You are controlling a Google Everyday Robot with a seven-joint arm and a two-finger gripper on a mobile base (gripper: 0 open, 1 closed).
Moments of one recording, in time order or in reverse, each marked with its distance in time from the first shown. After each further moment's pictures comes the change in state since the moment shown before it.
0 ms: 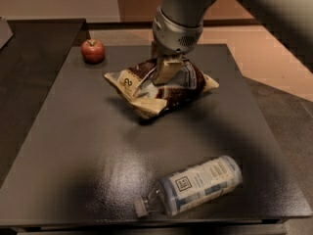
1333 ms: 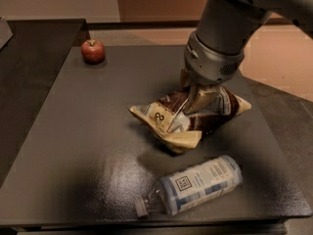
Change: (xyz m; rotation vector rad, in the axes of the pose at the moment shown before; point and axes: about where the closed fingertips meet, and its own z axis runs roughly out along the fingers) arm 0.032 0.098 -0.014 -0.072 0.049 -0.027
